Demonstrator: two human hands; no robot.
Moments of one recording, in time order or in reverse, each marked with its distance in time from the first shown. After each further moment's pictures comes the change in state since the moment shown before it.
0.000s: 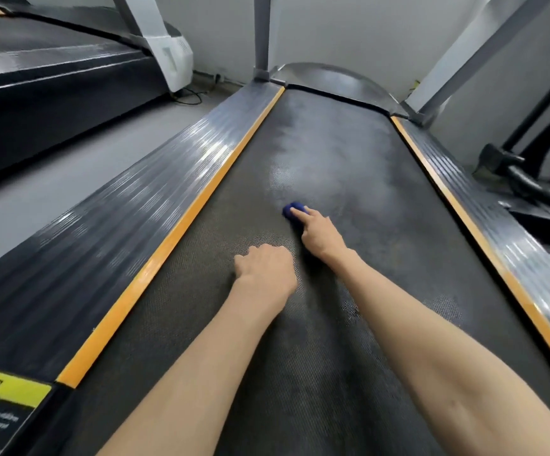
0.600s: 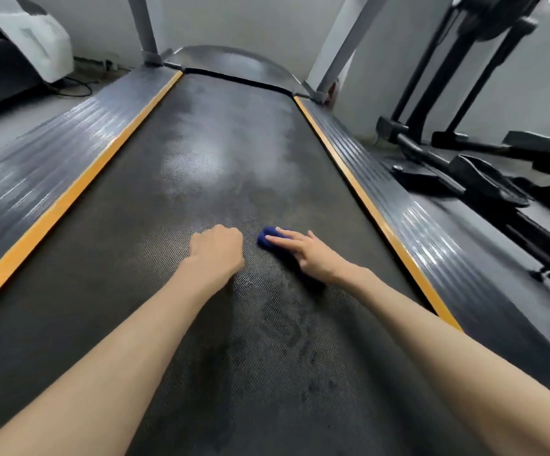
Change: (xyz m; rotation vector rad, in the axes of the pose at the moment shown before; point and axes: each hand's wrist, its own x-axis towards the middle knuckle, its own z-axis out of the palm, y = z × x) left_hand 0.016 0.087 0.023 0.080 0.068 0.221; right_hand -0.139 0.128 -0.053 -0.007 -0.122 -0.066
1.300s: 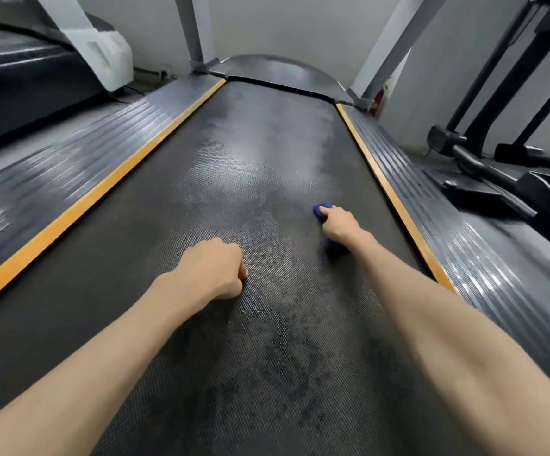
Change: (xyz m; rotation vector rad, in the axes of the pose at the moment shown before) left_hand 0.008 -0.010 -0.009 -0.023 -0.065 -0.048; right_hand 0.105 0.056 -0.030 -0.087 0.077 0.425
